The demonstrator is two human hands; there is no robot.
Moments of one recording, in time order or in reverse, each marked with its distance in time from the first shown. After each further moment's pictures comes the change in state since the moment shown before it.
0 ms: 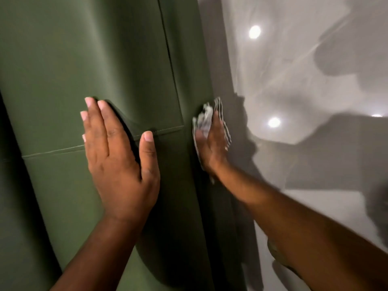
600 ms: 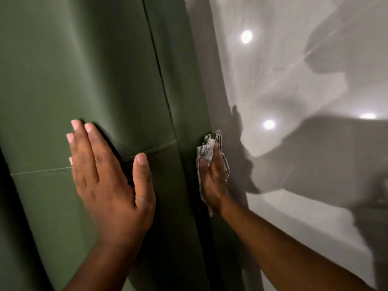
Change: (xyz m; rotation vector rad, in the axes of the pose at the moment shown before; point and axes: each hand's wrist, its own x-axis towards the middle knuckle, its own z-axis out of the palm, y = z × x) left_hand -0.001 0.001 0.006 0.032 0.053 0.040; right_hand -0.037 0.040 0.002 0.073 0.004 0.131
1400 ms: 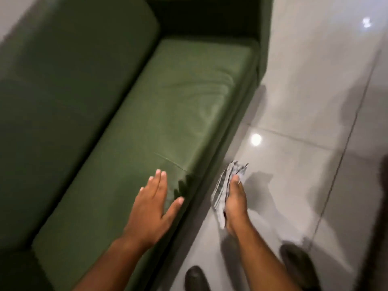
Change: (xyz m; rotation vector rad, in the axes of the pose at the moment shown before) left_hand -0.050 0.049 -0.235 -0.281 -0.409 -0.466; right_hand -0.150 -0.314 -0.115 0.005 -0.162 0.081
